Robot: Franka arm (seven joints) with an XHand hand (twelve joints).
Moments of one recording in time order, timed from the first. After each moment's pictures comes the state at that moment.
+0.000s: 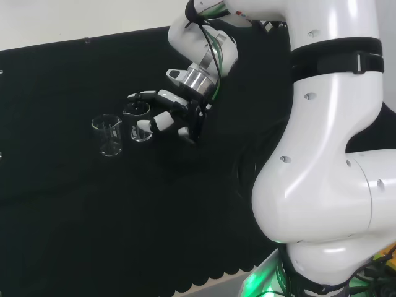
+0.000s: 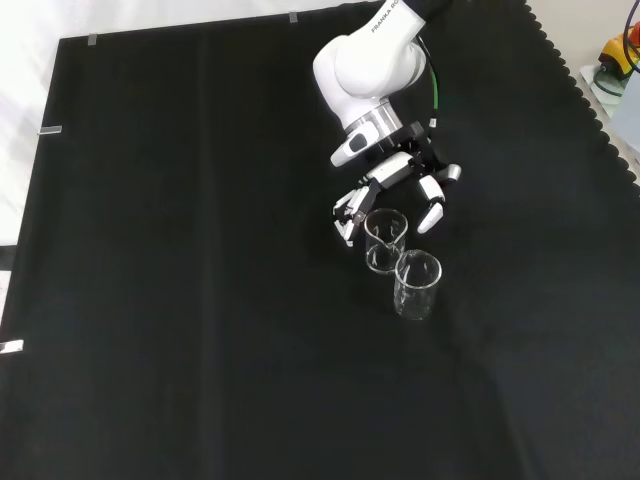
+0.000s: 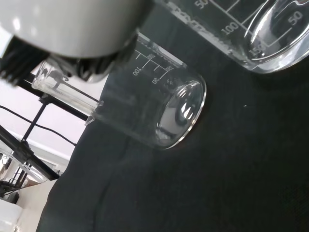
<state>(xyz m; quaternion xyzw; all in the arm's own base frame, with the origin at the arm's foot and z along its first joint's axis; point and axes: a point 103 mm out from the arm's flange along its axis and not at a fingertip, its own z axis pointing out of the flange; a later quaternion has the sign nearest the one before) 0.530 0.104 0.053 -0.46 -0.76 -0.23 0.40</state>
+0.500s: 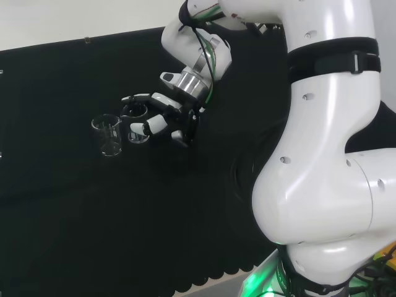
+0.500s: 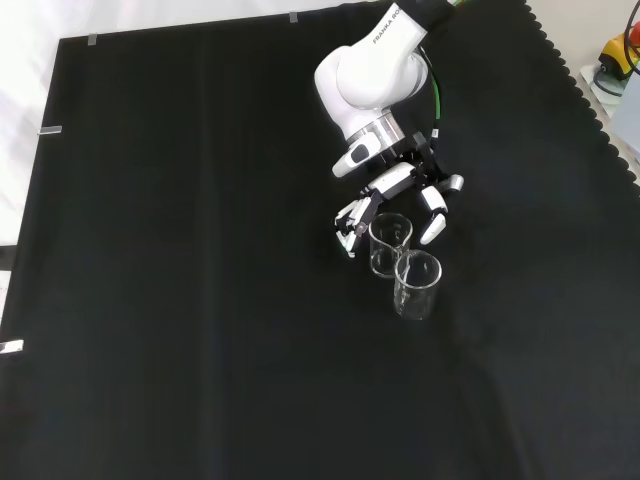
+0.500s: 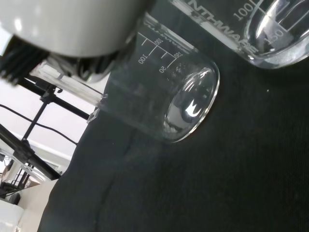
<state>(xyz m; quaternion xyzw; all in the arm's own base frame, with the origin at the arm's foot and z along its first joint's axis) 0.530 0.121 0.047 -0.46 -0.76 -0.23 0.41</state>
